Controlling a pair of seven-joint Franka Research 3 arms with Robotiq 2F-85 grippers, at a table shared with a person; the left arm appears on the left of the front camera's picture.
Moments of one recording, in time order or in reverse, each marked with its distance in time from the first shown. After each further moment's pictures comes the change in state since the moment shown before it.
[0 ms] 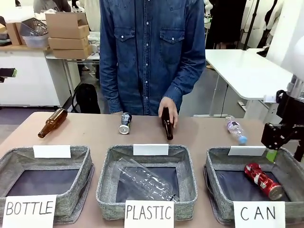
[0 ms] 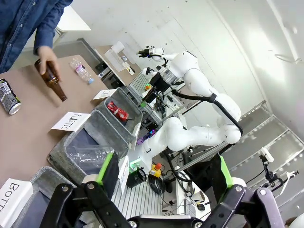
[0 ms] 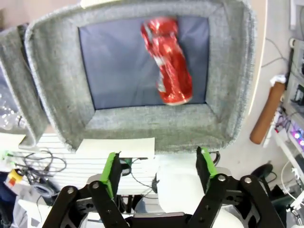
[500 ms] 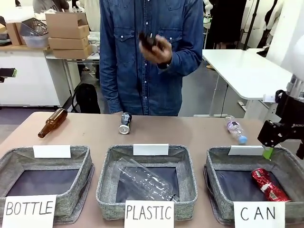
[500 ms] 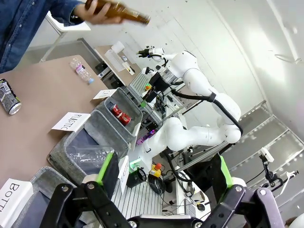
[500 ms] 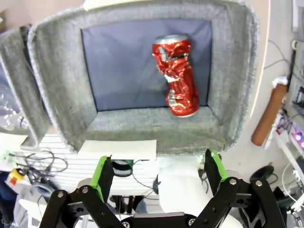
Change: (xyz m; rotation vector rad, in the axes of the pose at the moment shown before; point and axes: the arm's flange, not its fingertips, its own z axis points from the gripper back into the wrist) left arm 0.000 0.000 0.000 0.000 0.000 0.000; right arm 0.003 0.000 -0.001 0.012 -0.002 0.004
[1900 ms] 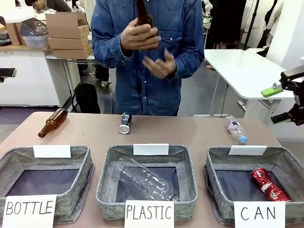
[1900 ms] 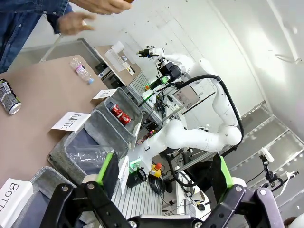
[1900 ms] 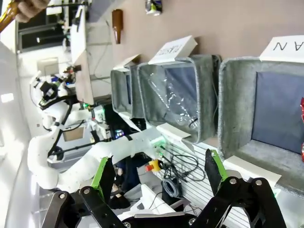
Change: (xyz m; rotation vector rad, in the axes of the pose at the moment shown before) left arm 0.000 0.000 0.000 0.001 0.000 0.000; right arm -0.011 -0.062 0.054 0.973 -0.233 0.002
